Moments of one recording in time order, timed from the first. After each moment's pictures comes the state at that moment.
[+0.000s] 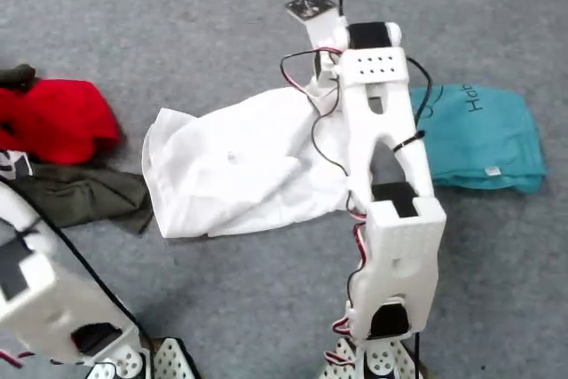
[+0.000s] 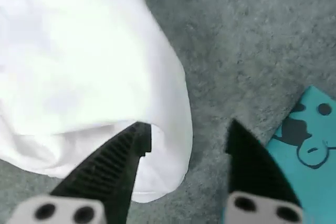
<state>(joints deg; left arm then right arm) -41.0 4.4 -39.6 100.5 6.6 -7.3 30.3 -35.2 92.2 26.2</state>
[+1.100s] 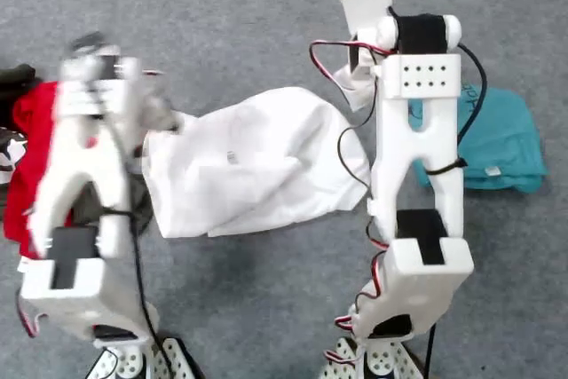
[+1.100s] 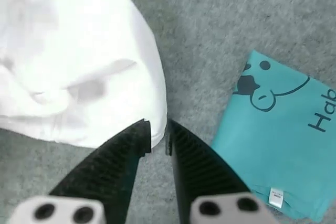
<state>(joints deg) -13.4 6.4 -2.0 86.8 33.5 -2.3 13.0 -32.8 100.8 27.0</state>
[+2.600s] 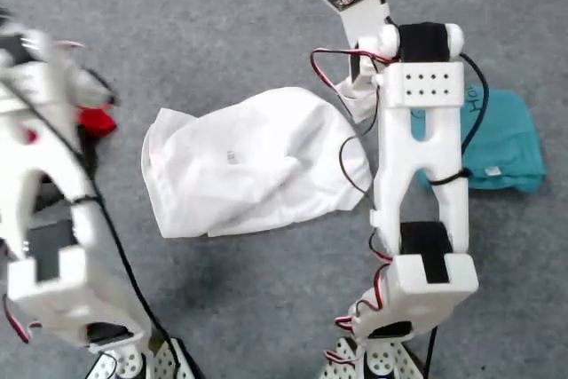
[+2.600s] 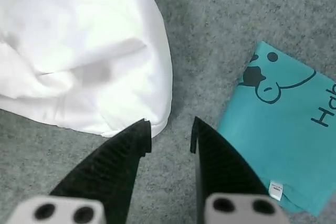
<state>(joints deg) -15.6 5.7 -14.4 95.1 31.3 -2.2 8.0 -26.9 100.4 28.8</state>
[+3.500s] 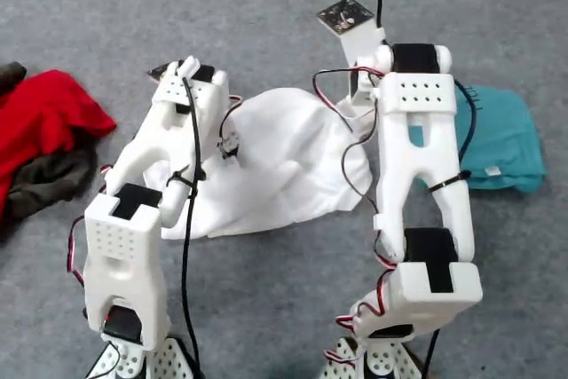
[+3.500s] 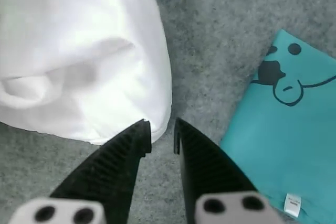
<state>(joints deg) 9.0 29.9 -15.7 89.8 49.4 -0.3 6.5 -8.8 87.3 31.2</state>
